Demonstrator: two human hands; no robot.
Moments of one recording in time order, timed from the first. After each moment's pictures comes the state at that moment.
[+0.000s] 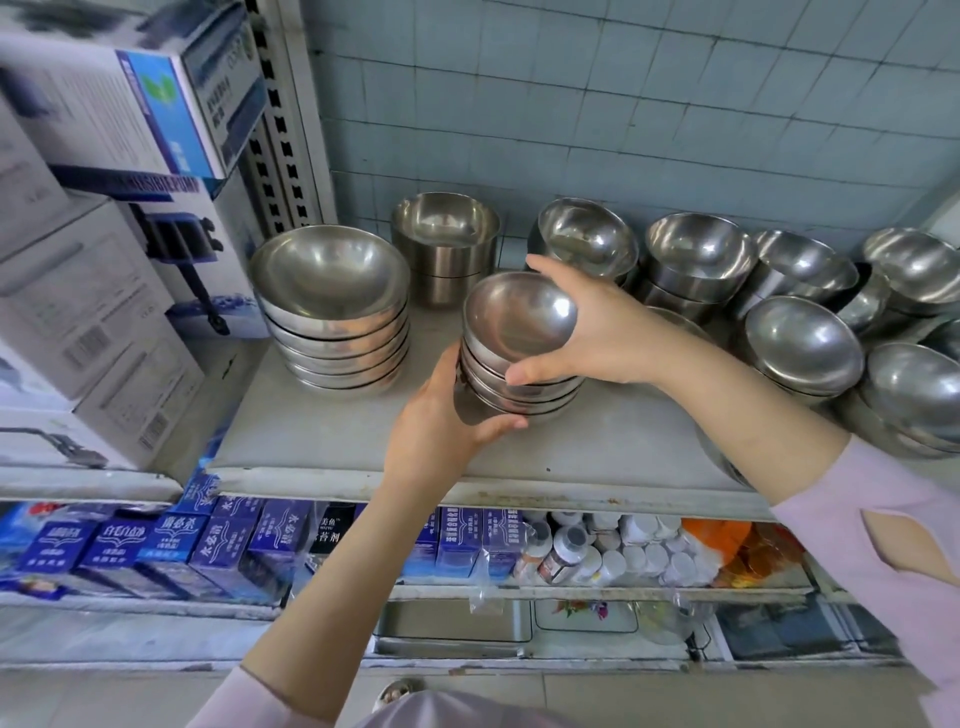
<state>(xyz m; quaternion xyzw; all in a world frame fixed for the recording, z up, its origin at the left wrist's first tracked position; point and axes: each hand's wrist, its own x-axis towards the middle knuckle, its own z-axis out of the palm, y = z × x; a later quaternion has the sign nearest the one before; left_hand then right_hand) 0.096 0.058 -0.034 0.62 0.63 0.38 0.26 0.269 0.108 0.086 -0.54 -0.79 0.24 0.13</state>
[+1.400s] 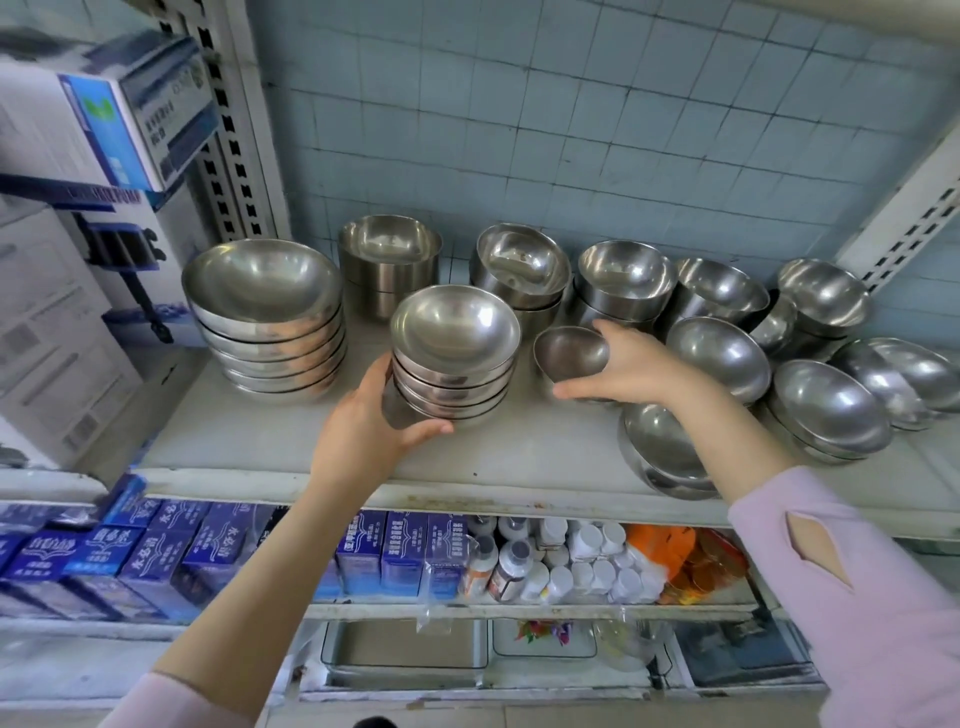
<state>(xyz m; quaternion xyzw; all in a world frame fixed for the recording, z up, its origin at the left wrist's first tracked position) 0.101 0.054 -0.032 0.63 0.66 0.36 0.20 0.381 0.121 0.064 -0.68 -0.71 0.18 0.03</state>
